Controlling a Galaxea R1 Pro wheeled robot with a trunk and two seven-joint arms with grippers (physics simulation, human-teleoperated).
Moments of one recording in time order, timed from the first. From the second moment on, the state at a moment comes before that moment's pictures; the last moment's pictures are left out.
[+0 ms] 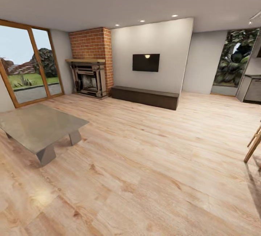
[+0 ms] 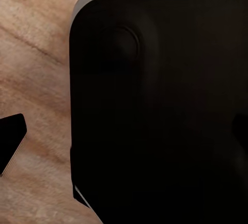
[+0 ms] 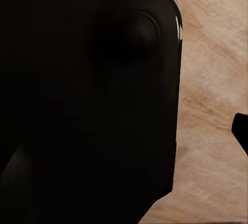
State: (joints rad) left arm 0.00 0.00 0.01 -0.04 0.04 -0.03 0.00; right arm 0.00 0.00 -0.01 0.00 -0.01 -0.05 -0.01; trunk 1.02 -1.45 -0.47
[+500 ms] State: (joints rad) left arm 0.00 0.00 0.01 -0.04 0.04 -0.03 0.00; right arm 0.00 0.00 -0.01 0.00 -0.01 -0.05 -0.01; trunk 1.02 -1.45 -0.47
